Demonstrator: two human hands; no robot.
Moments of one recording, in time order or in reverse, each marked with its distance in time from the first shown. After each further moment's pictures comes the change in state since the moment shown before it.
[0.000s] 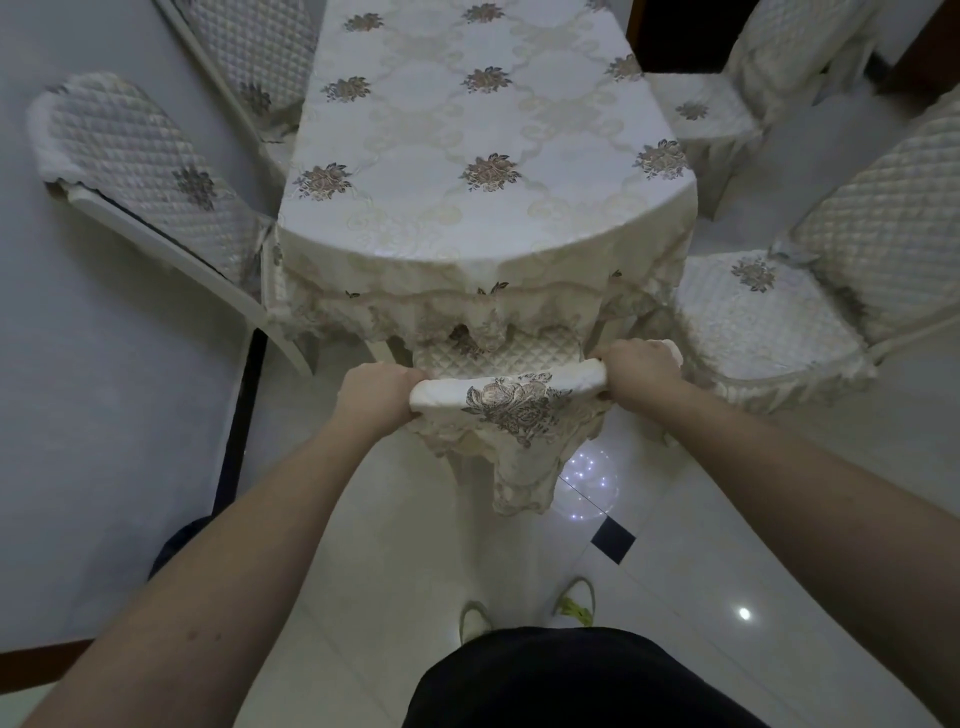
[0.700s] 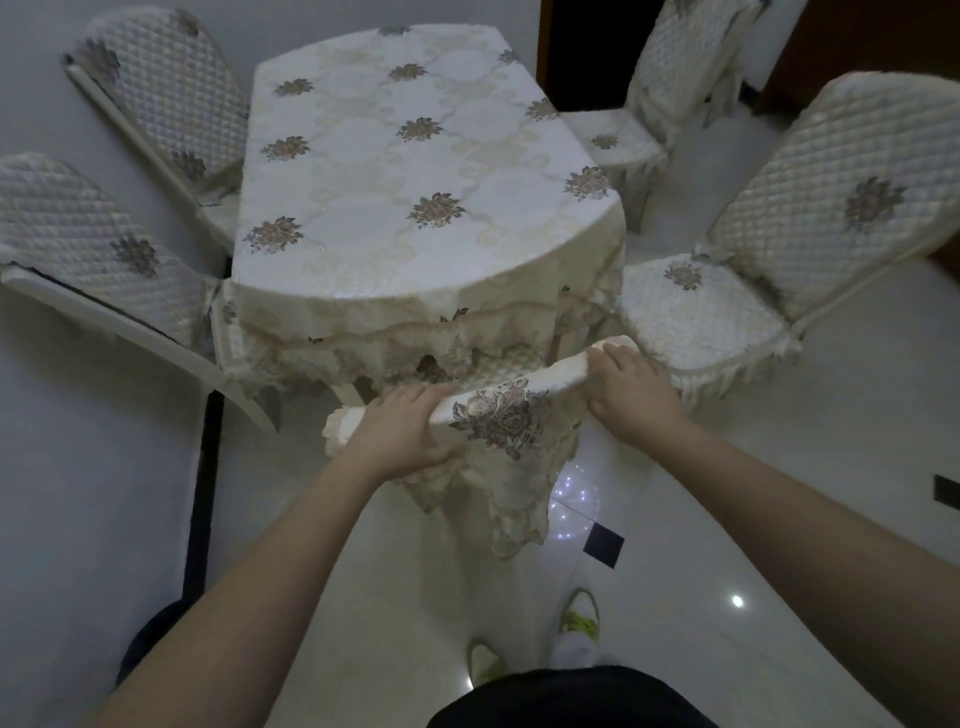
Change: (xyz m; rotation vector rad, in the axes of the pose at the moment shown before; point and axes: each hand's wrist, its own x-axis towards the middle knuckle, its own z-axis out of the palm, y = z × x) left_hand -0.017 0.024 -0.012 -0.371 0.020 0.240; right_hand -0.075 -0.002 0.015 0.201 0.255 0.167
